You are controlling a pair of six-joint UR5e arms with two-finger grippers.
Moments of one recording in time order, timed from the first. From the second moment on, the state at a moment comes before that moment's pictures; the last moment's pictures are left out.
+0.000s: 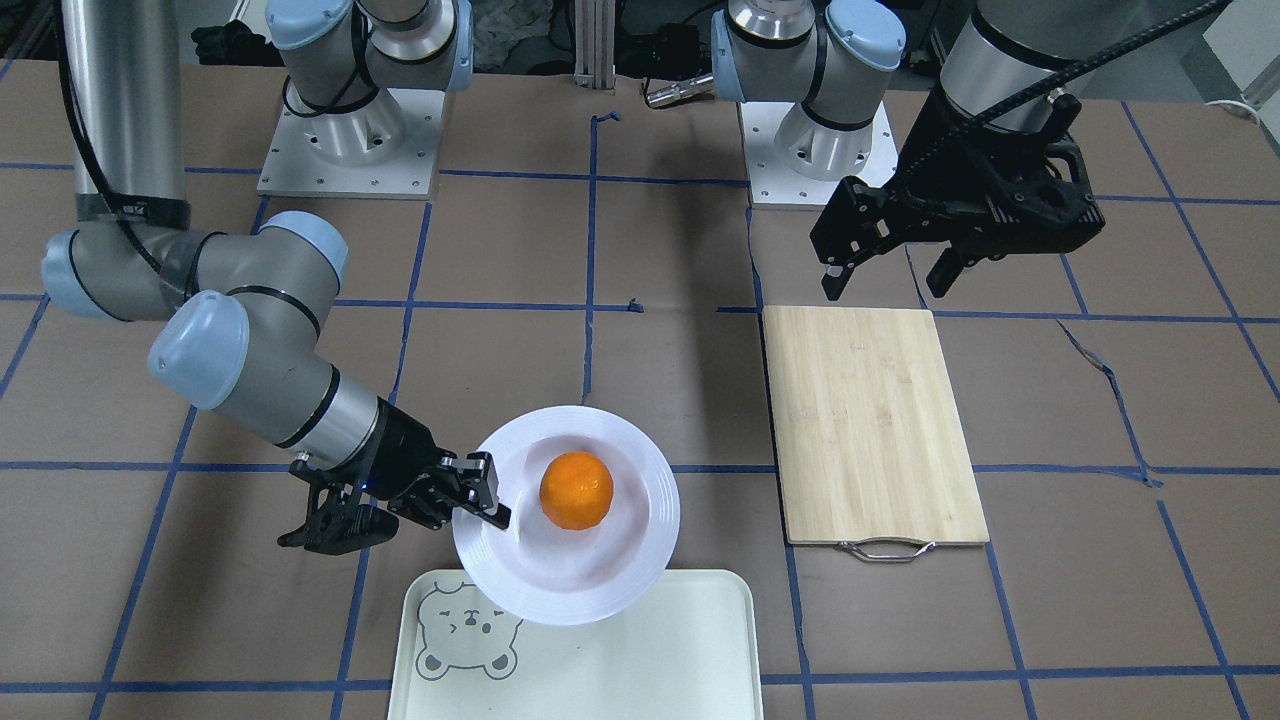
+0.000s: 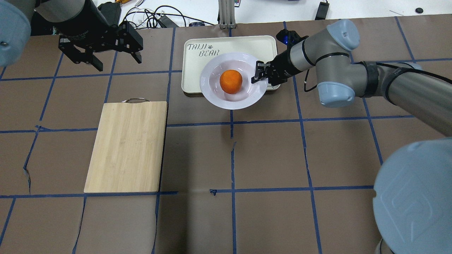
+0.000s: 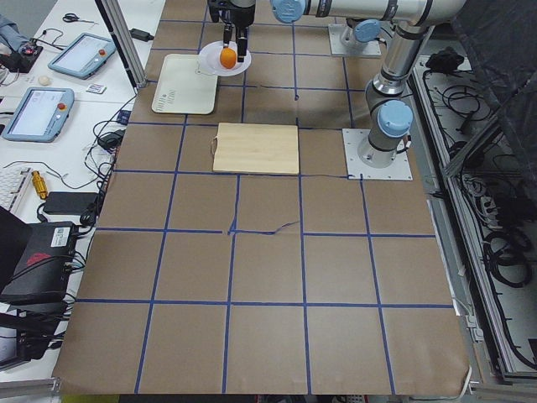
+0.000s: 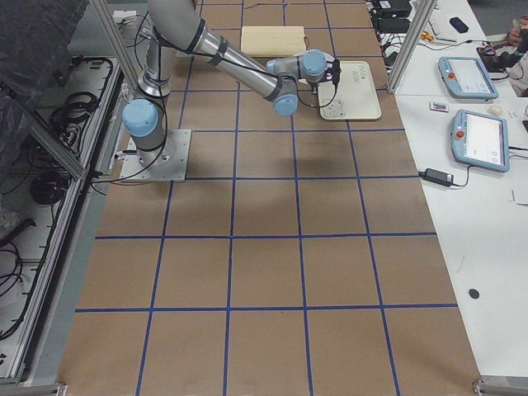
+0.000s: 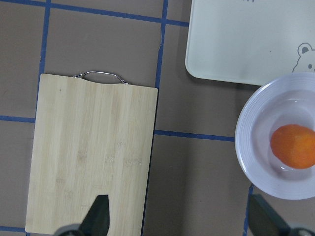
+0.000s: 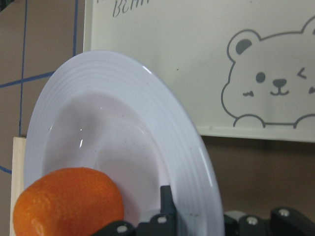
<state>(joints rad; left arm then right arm) -1.54 -1.61 -1.49 -1.51 1.50 -0.09 1.55 -1.07 1.71 -2.44 -0.90 0.12</state>
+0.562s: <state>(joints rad) -1.54 -1.61 -1.49 -1.51 1.50 -0.09 1.55 -0.80 1.39 -2.41 -0.87 0.20</state>
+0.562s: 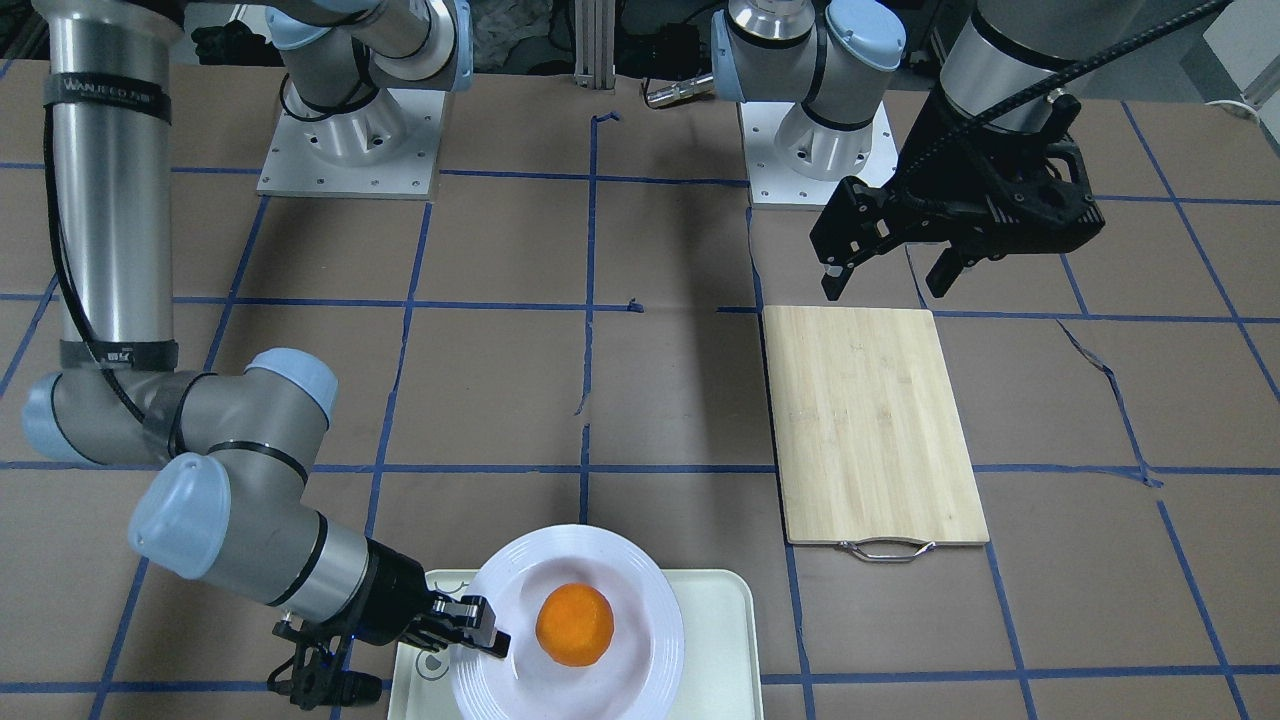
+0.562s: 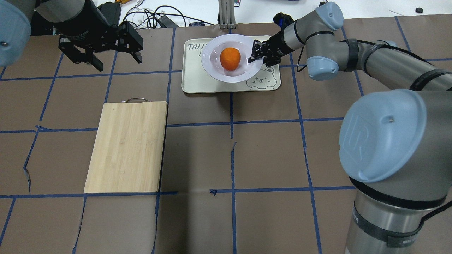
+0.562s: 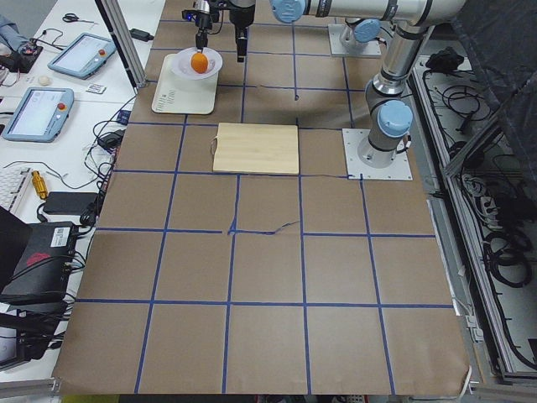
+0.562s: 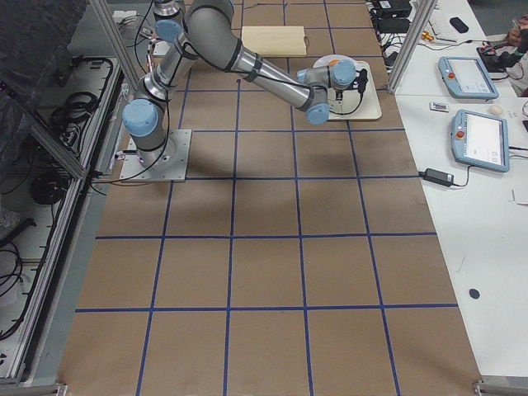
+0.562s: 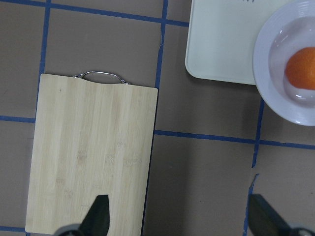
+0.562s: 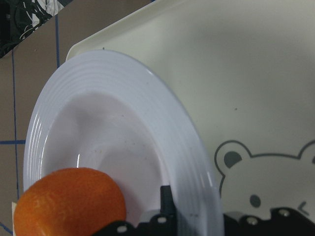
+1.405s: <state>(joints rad) -1.54 -1.61 -1.49 -1.51 1.50 -0.09 1.55 -0.69 1.30 -2.41 -0.88 0.23</state>
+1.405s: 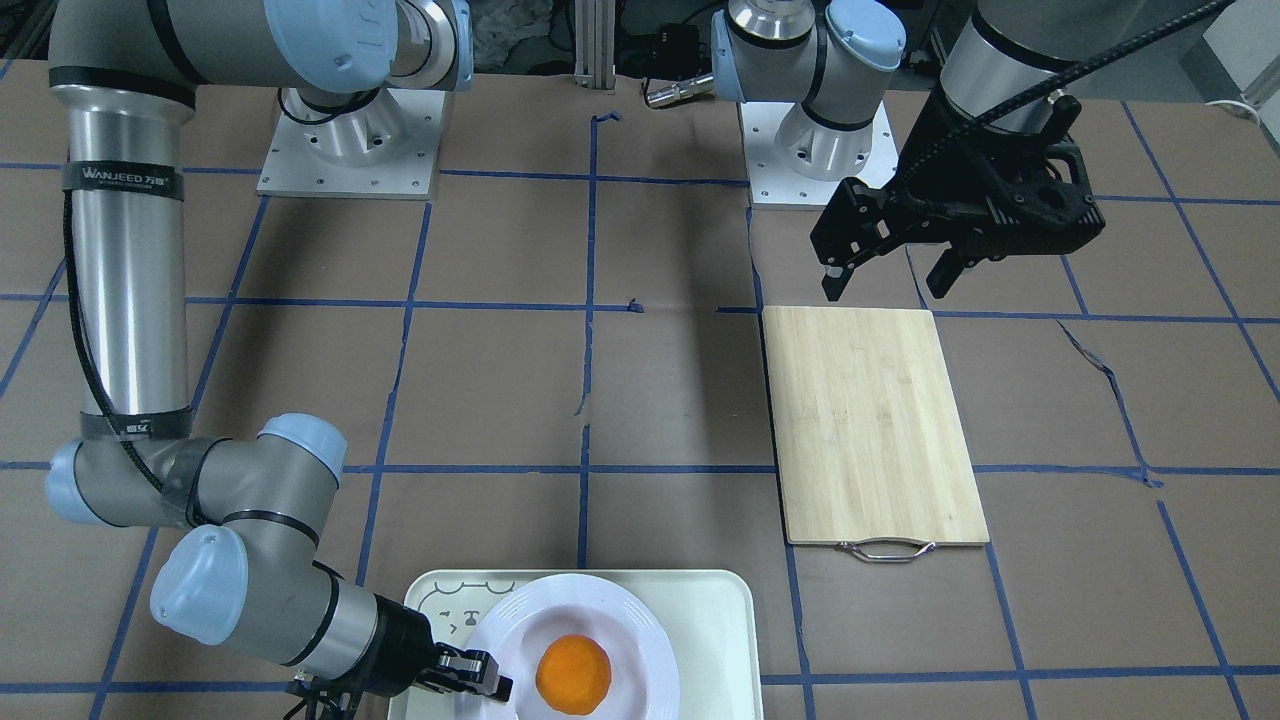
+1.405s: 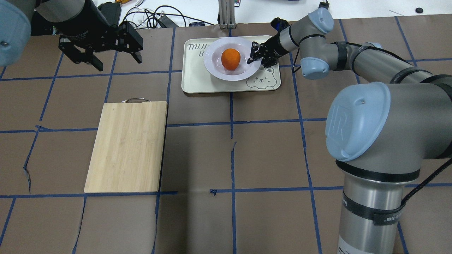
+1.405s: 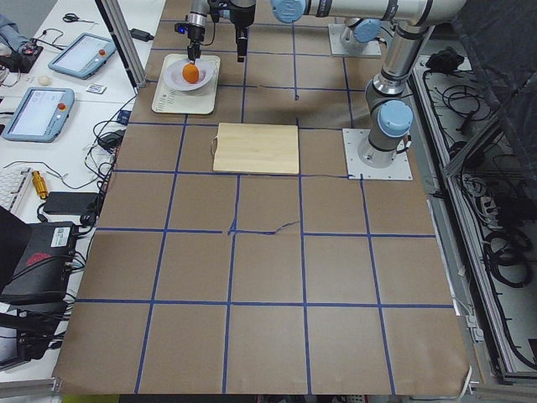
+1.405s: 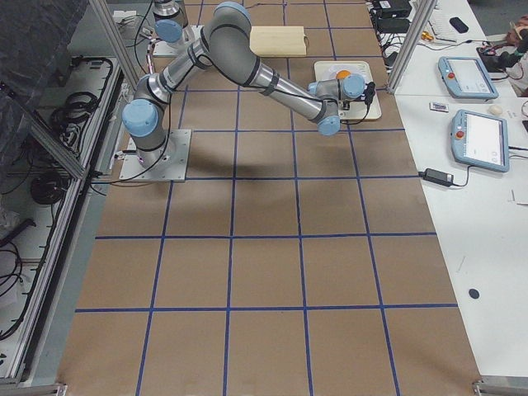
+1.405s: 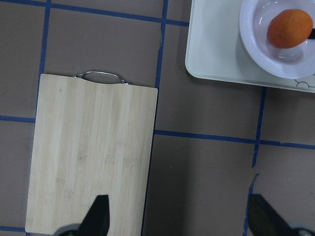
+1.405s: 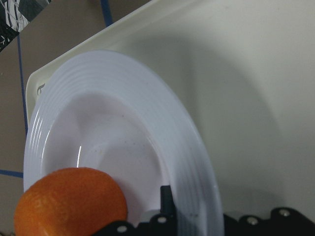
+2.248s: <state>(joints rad) -1.54 -1.61 -1.49 -1.51 1.50 -0.09 1.55 -0.79 1.31 -2.38 -1.04 0.23</state>
